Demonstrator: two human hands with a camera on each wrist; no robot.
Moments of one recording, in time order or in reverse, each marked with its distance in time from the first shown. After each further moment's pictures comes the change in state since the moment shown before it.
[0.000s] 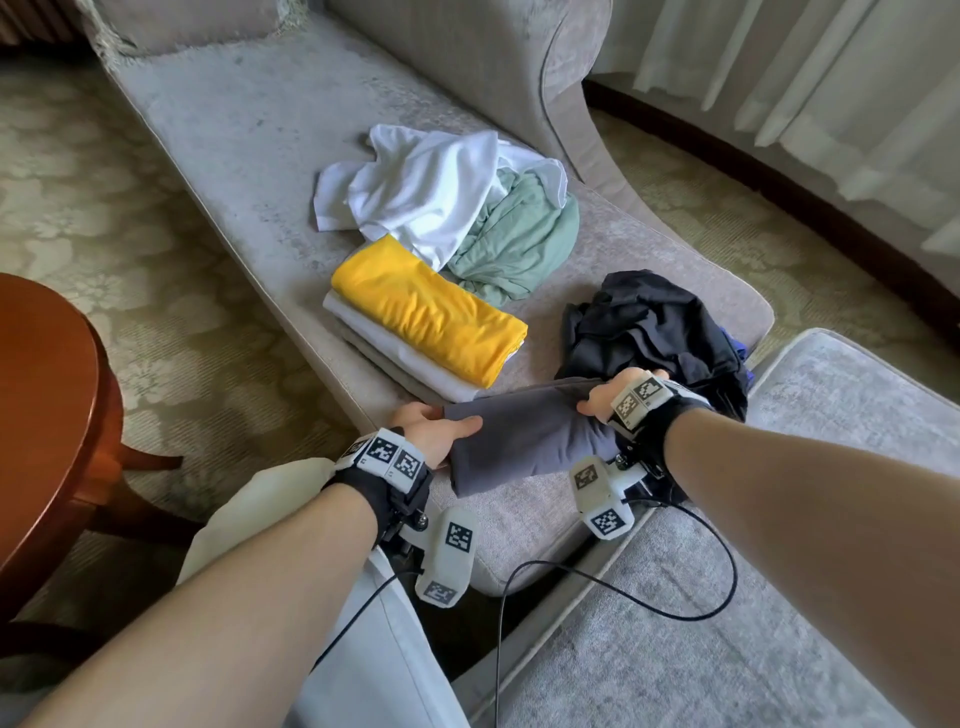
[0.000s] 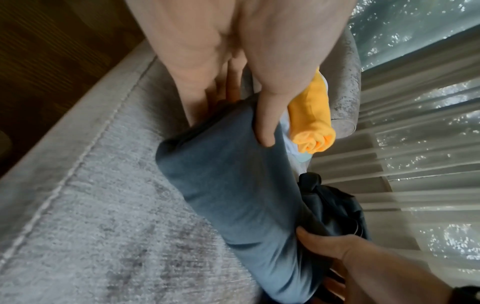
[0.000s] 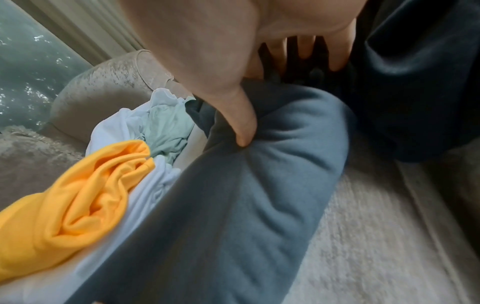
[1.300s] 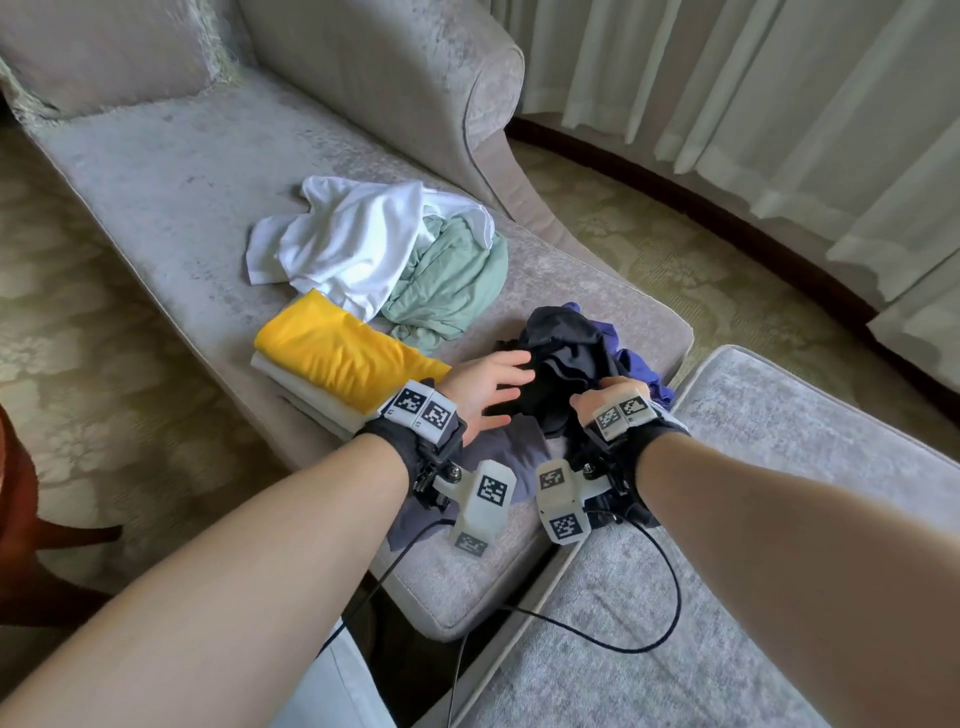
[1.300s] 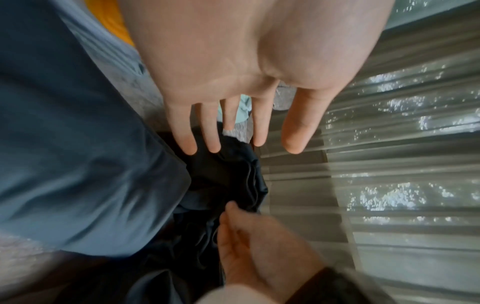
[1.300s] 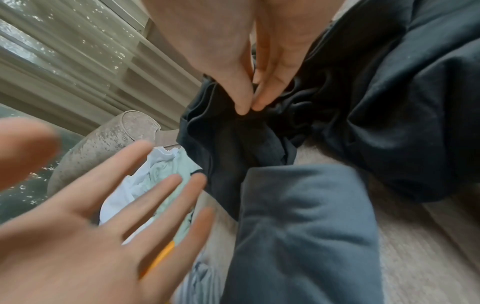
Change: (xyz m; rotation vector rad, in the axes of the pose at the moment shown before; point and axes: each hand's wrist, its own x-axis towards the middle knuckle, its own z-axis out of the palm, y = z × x) left_hand -0.046 0.113 0.099 0.016 -0.550 0.149; right_hand -0.138 0.054 -0.068 0.916 0.351 0.115
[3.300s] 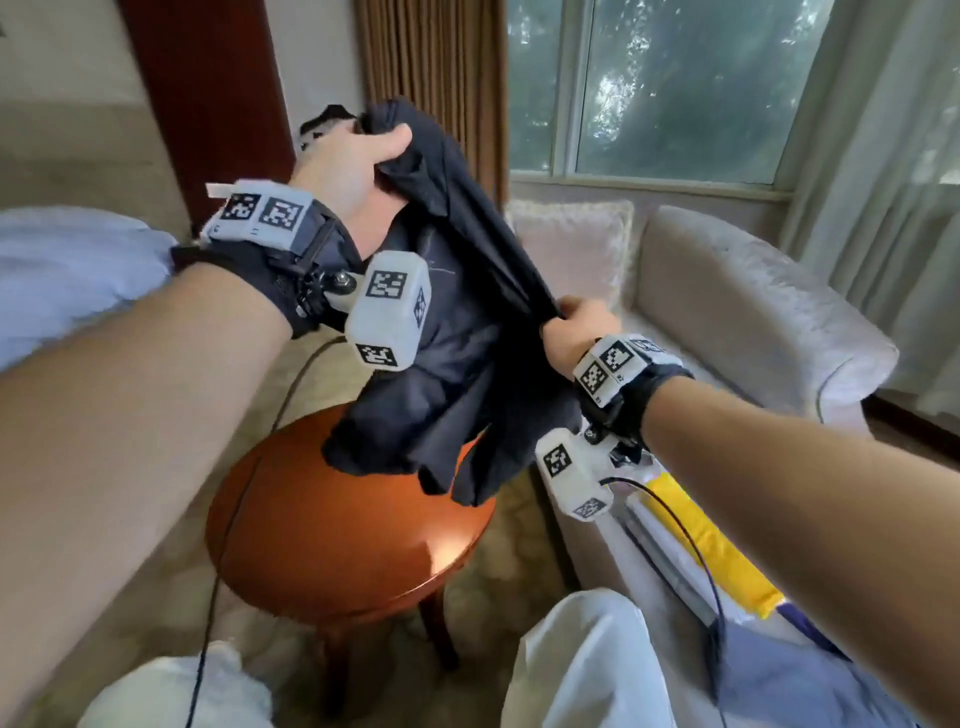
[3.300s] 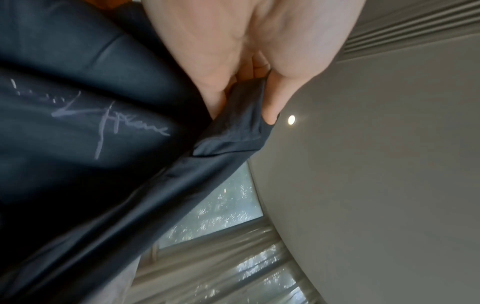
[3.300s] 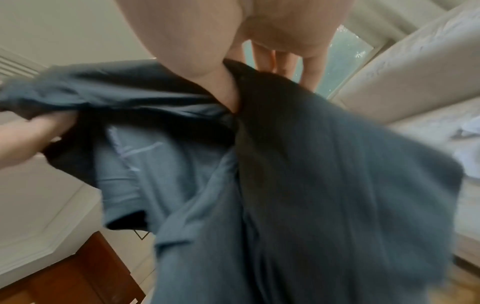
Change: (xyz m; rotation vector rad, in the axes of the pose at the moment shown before) left_hand -0.536 0.177 -0.283 -0.256 0.820 1.133; right_hand -0.440 -0.284 0.107 -0.031 -0.330 -1.105
